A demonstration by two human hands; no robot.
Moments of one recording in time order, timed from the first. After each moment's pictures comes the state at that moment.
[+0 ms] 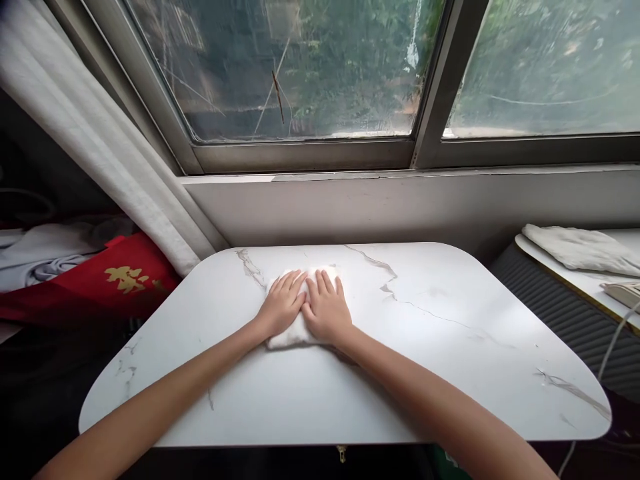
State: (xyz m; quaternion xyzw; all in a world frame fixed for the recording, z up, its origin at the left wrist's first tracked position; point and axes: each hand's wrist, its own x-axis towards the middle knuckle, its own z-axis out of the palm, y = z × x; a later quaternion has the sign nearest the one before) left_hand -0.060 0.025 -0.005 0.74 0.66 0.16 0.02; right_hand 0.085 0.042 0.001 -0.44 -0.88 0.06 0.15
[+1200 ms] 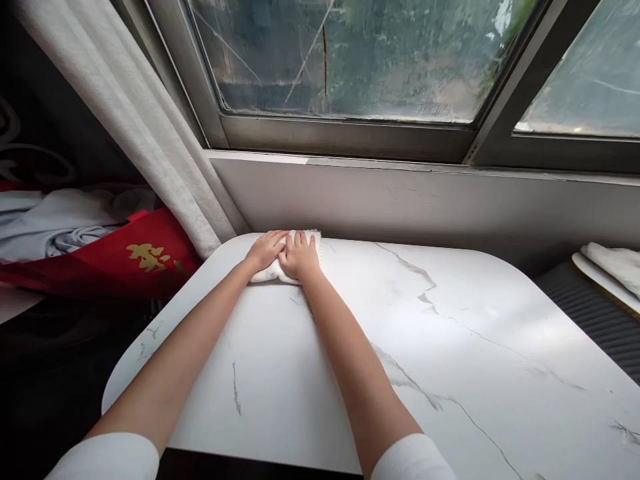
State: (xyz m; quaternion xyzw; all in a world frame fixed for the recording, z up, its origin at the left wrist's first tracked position) left_hand -0.212 0.114 -0.003 0.67 0.71 0.21 0.03; right_hand -0.077 0.130 0.004 -0.40 -0.91 0.03 0.12
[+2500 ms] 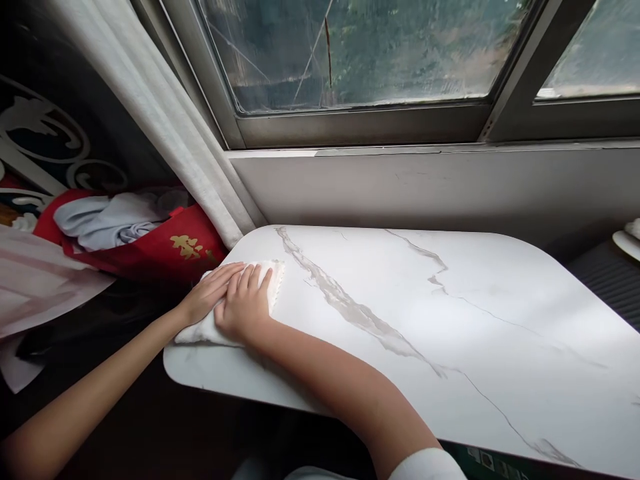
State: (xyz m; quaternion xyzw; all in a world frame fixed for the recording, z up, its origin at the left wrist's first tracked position) left_hand -0.284 -0.073 -0.002 0.71 0.68 0.18 0.06; right_hand -0.125 -0.048 -0.004 -0.31 -0.92 0.07 0.22
